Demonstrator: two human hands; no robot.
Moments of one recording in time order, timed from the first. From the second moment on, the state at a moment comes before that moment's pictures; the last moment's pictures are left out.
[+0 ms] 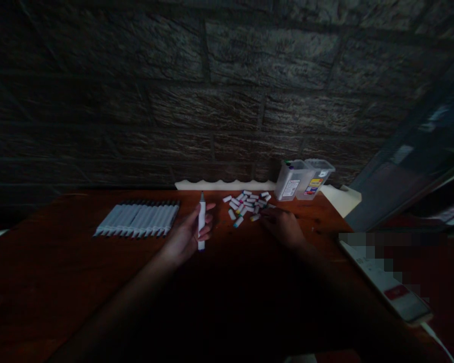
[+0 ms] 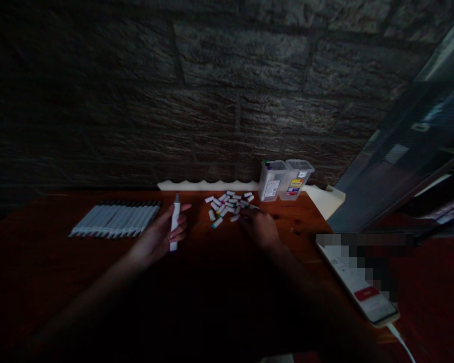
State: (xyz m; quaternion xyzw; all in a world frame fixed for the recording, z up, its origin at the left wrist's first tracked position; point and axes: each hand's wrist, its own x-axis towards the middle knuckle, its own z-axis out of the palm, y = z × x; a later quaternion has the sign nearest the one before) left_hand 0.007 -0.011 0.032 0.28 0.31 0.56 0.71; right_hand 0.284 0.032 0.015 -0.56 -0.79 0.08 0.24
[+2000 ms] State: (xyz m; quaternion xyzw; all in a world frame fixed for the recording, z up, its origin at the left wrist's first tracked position) left_hand -0.001 -0.024 0.043 0.38 0.25 0.50 0.73; right_hand 0.280 0.027 0.033 -0.46 -0.83 0.22 0.21
